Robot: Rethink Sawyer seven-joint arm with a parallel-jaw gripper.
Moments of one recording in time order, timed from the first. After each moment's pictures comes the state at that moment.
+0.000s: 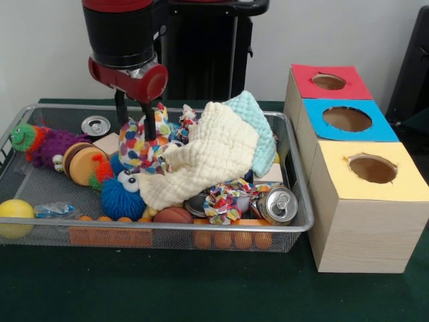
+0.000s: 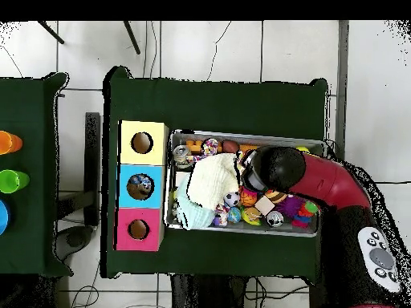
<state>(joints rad) -0.51 -0.65 0.11 1.55 -0.15 0.74 2.10</state>
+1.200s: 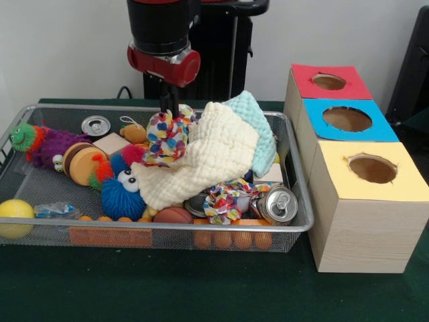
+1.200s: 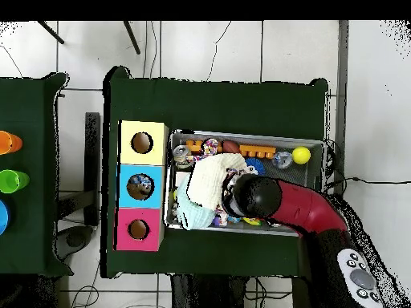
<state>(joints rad) -0.49 -0.73 0.11 1.77 -0.15 0.60 2.10</state>
